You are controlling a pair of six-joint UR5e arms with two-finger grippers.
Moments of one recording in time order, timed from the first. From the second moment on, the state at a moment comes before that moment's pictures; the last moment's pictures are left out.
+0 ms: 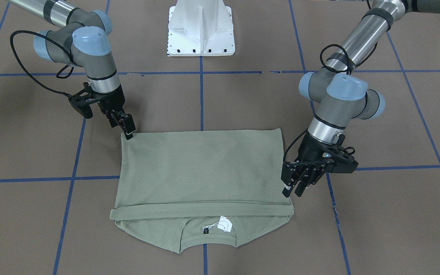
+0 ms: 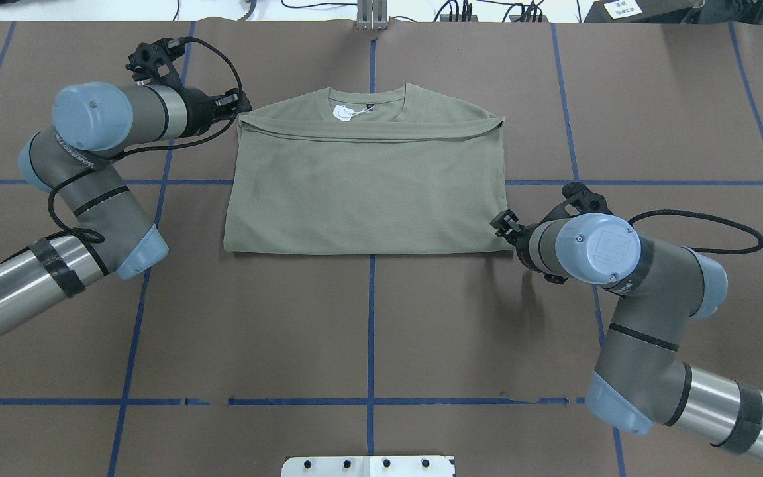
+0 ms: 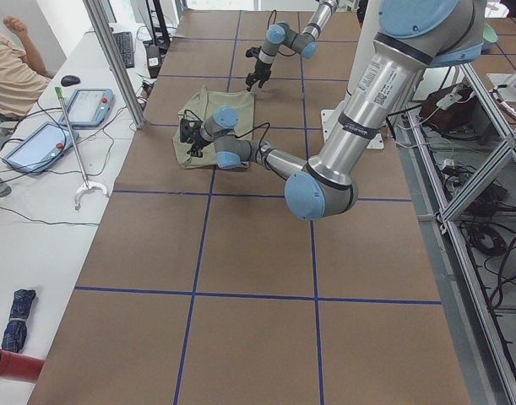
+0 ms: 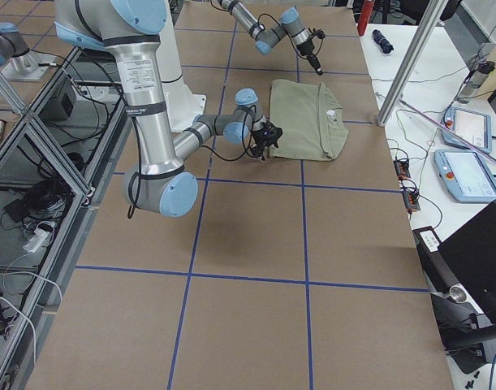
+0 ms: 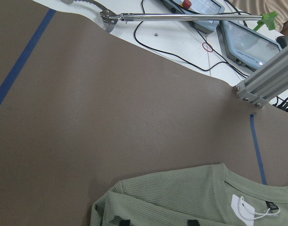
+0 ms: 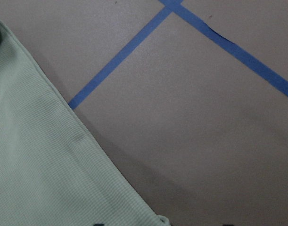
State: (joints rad) left arm -0.79 -2.13 -1.29 -2.55 -1.67 -1.39; right arm 0.50 -1.30 1.78 -1.23 1.58 2.01
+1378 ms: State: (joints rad) left arm -0.80 -2.07 -1.35 -2.54 -1.67 -1.39; right arm 0.50 -1.32 1.88 -1.25 1.61 2.01
